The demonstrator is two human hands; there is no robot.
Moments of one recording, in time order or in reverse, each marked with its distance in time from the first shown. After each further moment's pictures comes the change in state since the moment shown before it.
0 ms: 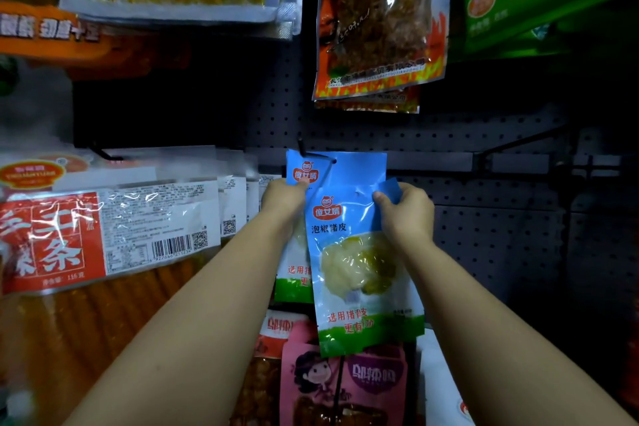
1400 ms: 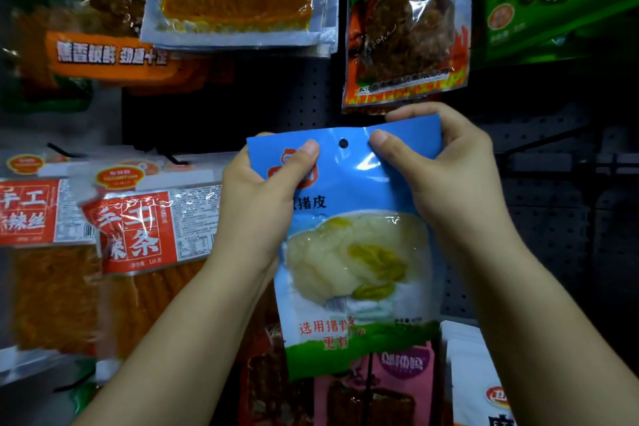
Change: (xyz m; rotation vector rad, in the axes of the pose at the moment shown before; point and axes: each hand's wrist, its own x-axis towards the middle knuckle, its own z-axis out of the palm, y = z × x) left_hand -0.133 0.052 -0.080 -0.369 -0.029 0.549; right_hand -0.090 -0.113 -0.073 0.530 -0.109 -0.428
